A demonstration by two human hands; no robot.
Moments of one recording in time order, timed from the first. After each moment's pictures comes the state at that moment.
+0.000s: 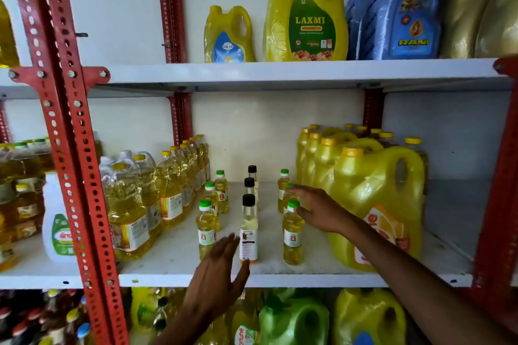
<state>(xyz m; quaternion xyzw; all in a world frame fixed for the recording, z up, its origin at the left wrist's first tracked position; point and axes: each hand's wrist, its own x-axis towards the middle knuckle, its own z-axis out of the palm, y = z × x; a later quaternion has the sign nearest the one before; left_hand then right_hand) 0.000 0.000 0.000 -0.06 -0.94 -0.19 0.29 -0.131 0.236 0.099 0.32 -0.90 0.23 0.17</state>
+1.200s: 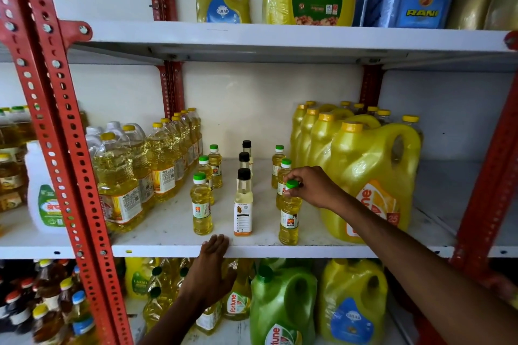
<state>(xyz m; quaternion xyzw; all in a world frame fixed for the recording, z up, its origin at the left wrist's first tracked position) -0.016 -0.019 -0.066 -0.05 -0.96 -0.20 0.18 -0.118 0.228 0.103 0.26 -0.91 0.28 0.13</state>
